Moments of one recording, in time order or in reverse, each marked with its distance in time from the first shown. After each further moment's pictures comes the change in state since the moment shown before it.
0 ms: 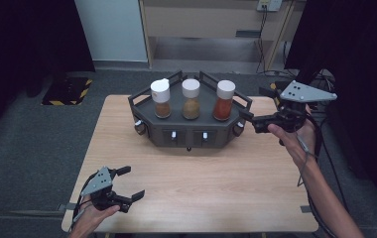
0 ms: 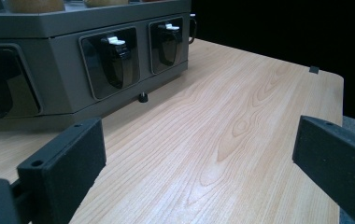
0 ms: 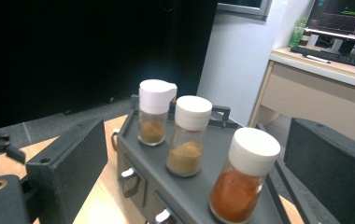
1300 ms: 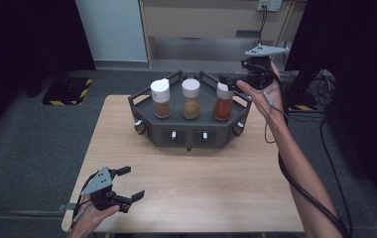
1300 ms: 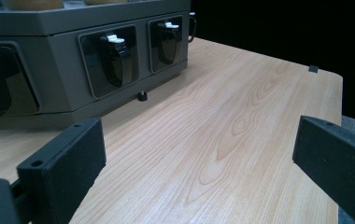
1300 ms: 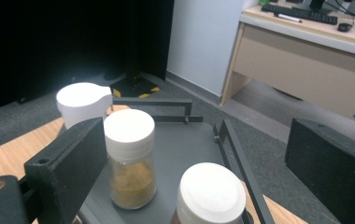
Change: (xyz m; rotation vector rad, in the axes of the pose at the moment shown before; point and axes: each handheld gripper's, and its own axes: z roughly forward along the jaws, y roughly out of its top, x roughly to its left) left arm 0.001 0.000 0.000 0.005 -0.005 -0.003; right arm -0.034 0.059 0.110 0.169 -0.136 0.066
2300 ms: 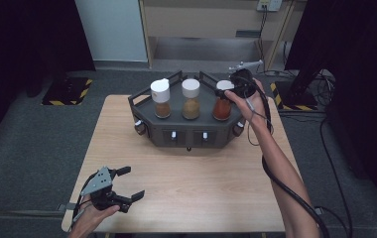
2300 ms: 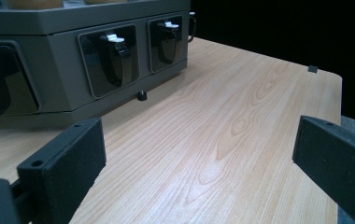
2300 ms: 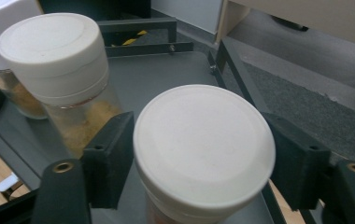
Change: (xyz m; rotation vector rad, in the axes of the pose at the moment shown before) left arm 0.001 0.000 0.000 0.001 -0.002 -0.003; right arm -0.008 -0.018 0.076 0.258 -0.051 0.078
